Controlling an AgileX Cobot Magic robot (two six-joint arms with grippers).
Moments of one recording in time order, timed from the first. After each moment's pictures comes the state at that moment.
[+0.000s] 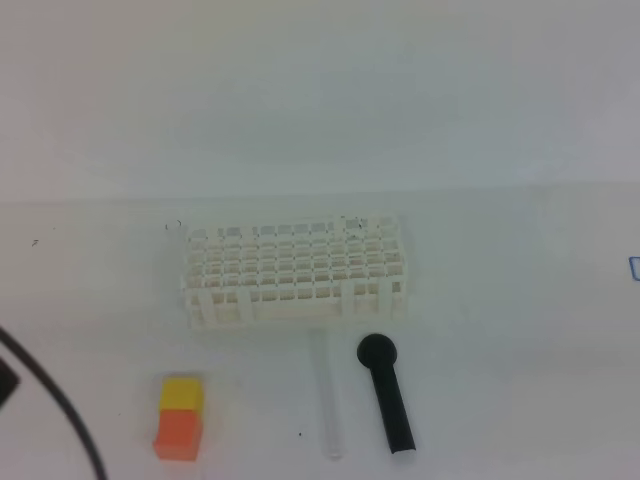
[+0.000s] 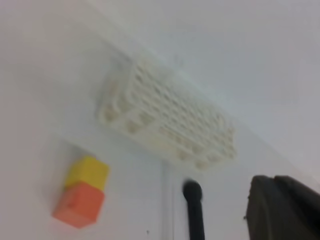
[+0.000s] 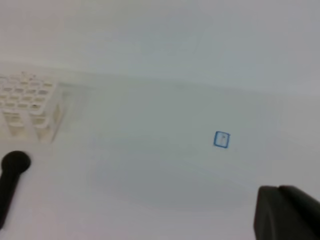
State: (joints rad) left arm 0.01 0.44 -0.58 -0.43 0.70 -0.15; right arm 0.15 0.24 -0.55 -0.08 0.62 0.00
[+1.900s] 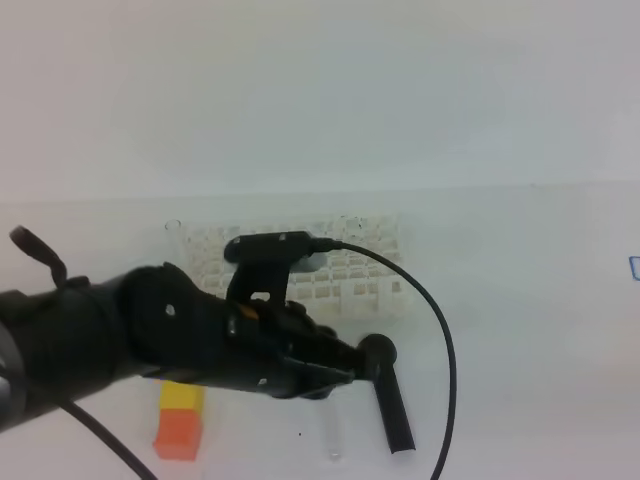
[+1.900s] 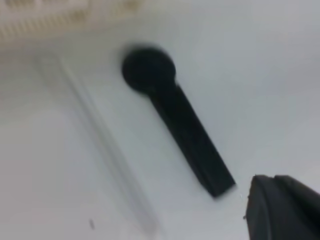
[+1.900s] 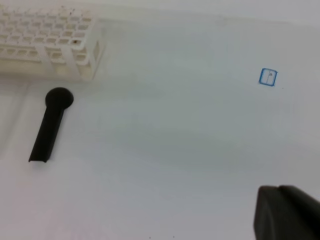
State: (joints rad) left arm -0.69 1.52 -0.89 -0.60 0.35 0.27; right arm 0.15 0.31 -0.64 0.05 0.93 -0.06
